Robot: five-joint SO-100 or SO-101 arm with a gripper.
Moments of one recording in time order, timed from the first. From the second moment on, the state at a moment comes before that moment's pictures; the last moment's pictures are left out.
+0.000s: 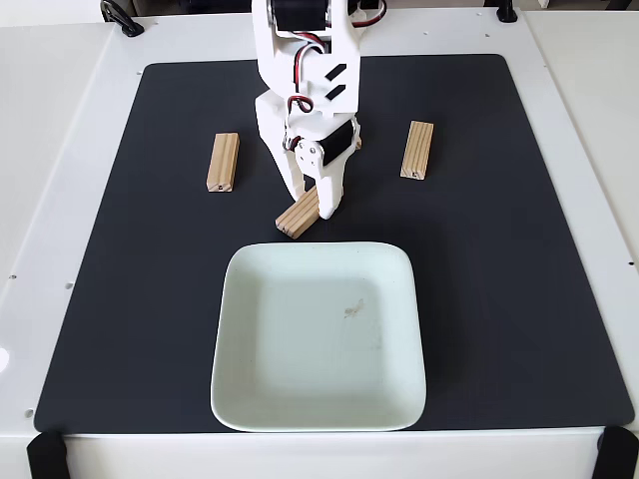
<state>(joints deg) -8.2 67.7 83.3 68.4 -48.3</state>
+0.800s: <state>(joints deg) -11.9 104.5 105.1 70.9 -48.3</state>
